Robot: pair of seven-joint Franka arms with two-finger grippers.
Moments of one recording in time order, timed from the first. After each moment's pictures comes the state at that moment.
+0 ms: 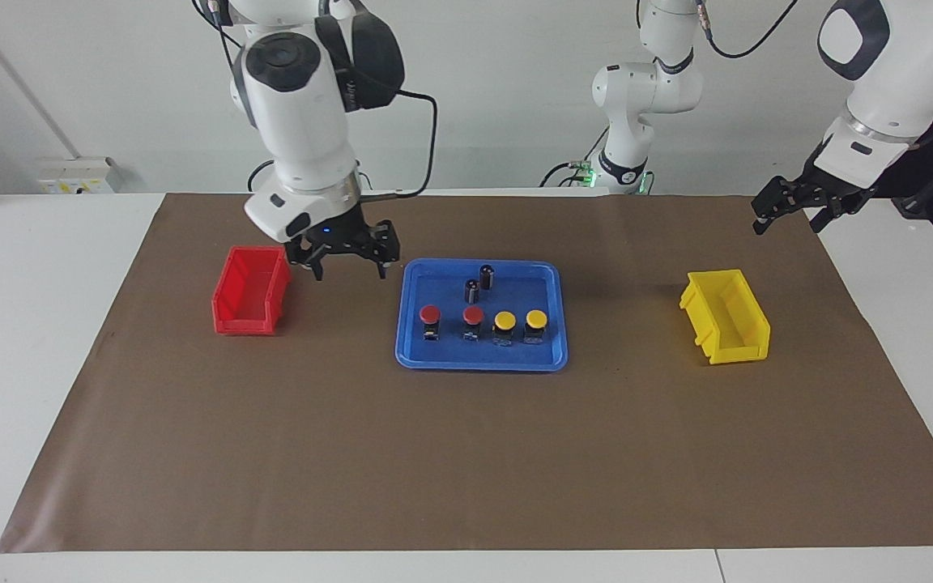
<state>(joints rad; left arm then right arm) -0.13 -0.02 0.13 -1.63 0.00 1.58 0.05 0.44 0.29 -0.07 -1.39 0.04 1.69 0.40</state>
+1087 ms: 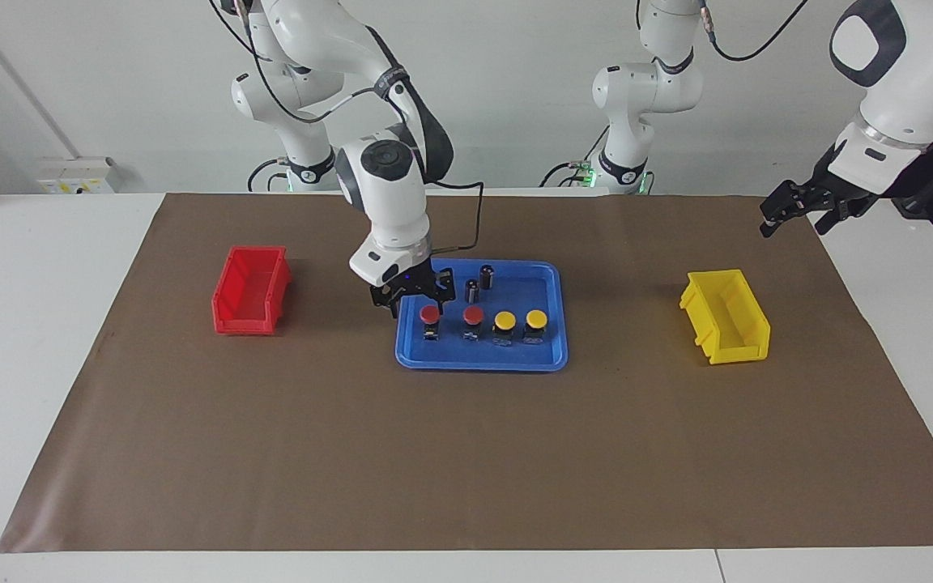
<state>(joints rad) -0.09 -0.02 0.13 -1.65 -0.02 1.58 0.06 0.55 0.25 -0.07 -1.96 0.04 2.30 0.44</state>
